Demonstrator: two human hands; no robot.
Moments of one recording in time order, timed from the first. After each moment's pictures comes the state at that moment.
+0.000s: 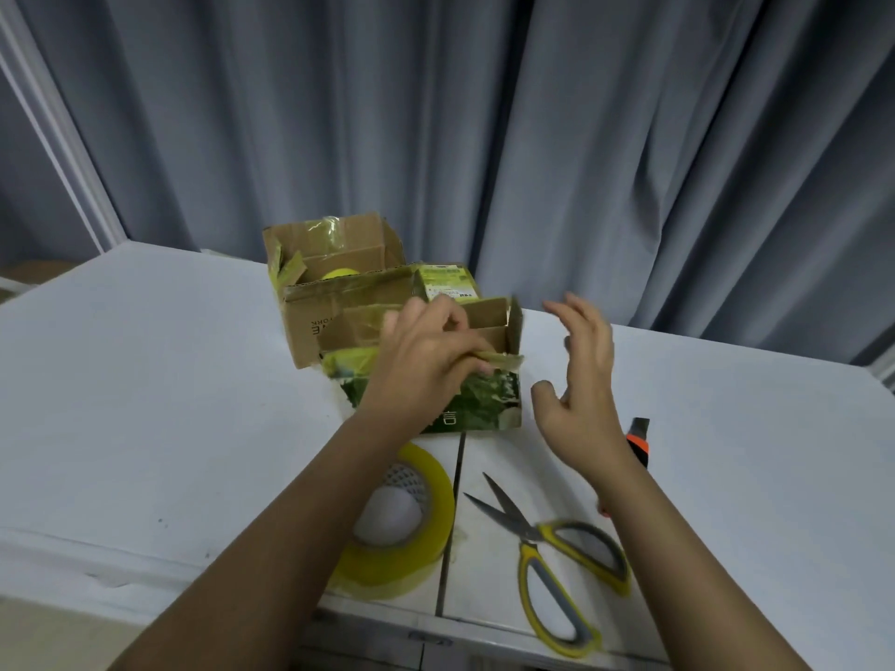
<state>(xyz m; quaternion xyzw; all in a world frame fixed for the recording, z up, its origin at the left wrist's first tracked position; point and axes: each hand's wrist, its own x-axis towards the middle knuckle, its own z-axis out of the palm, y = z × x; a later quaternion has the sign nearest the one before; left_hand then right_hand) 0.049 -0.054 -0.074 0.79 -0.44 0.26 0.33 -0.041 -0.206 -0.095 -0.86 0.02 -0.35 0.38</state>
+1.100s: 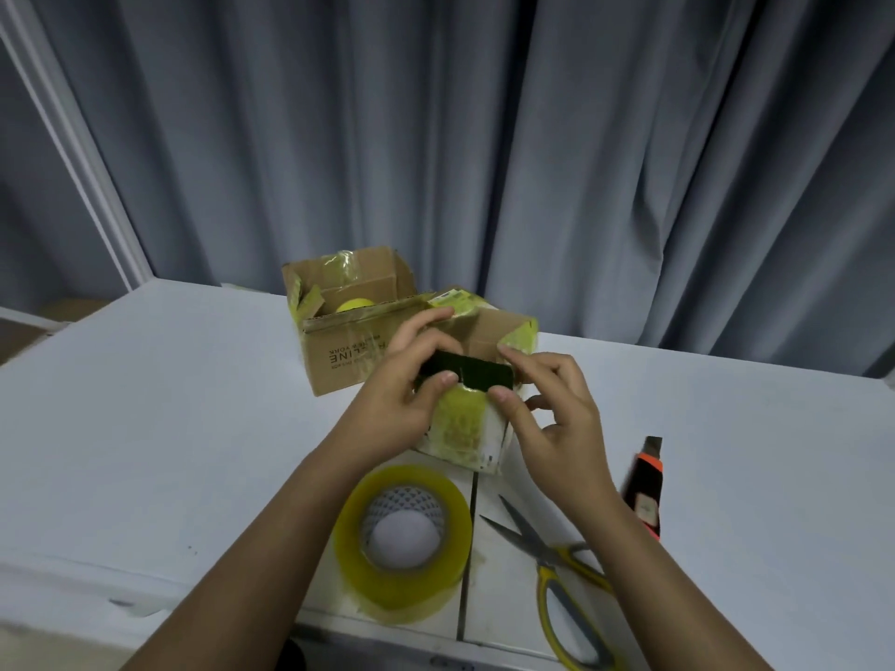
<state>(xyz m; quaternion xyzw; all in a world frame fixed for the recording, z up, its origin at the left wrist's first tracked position) 0.046 -0.015 -0.061 0.72 -0.45 0.06 0.53 -0.044 -0.172 -0.091 -0.82 -0.02 -0.41 0.40</state>
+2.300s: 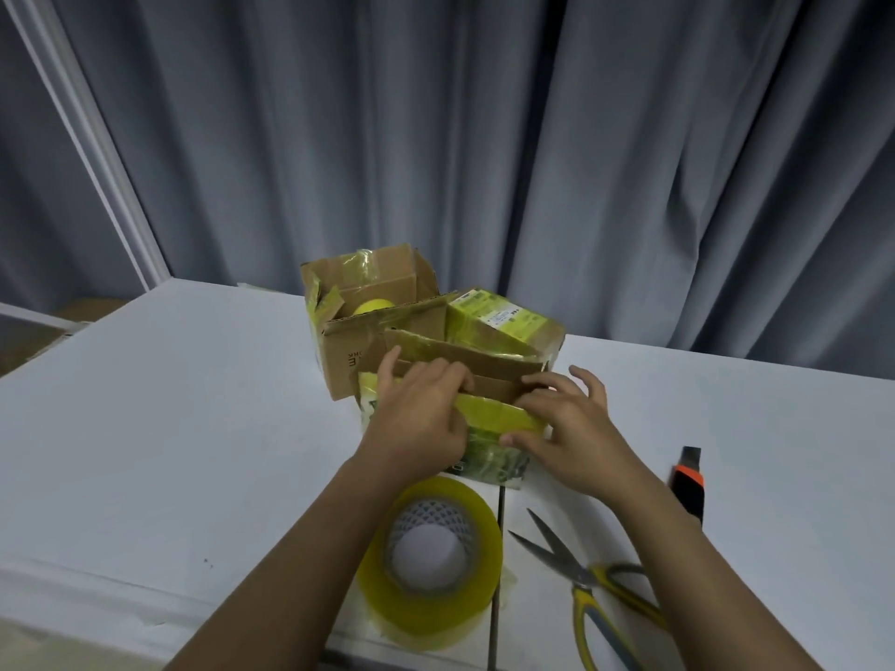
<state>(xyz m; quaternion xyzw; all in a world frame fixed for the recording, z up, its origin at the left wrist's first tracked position) 0.070 -0.020 -0.097 0.88 -0.39 0.15 0.23 -0.006 -0.207 -0.115 -0.96 -0.04 -0.22 0.14</state>
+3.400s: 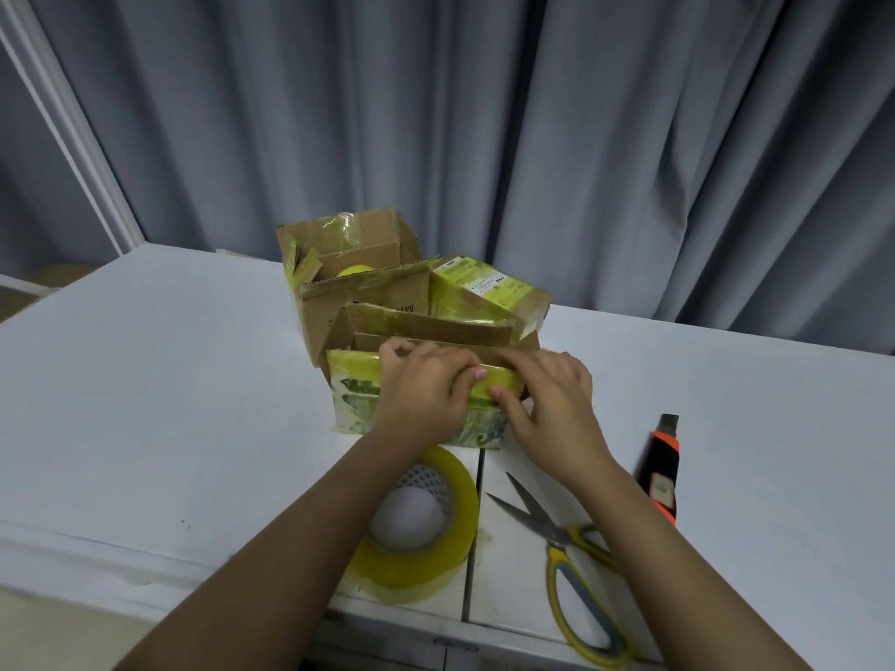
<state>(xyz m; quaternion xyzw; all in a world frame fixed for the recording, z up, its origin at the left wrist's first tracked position) 0.061 -0.048 -0.117 0.85 -0.37 0.21 0.31 -0.020 -0.190 -0.126 -0.94 0.04 -0.29 0.18</state>
